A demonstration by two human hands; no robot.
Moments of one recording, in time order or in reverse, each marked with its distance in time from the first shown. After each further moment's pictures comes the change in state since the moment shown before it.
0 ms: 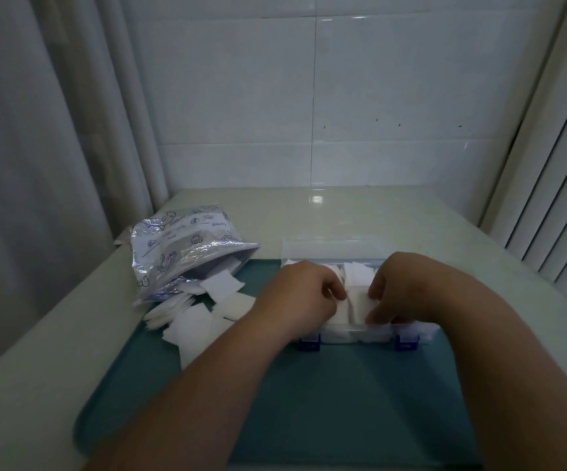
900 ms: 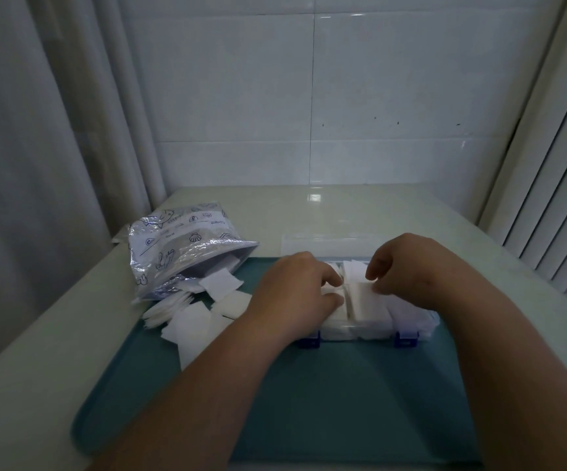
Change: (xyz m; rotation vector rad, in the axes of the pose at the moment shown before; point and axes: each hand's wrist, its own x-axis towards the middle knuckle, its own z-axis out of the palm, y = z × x) left_hand 0.000 -0.005 0.001 0.117 0.106 0.110; right_hand 0.002 0.009 -0.003 0.188 0.255 -0.058
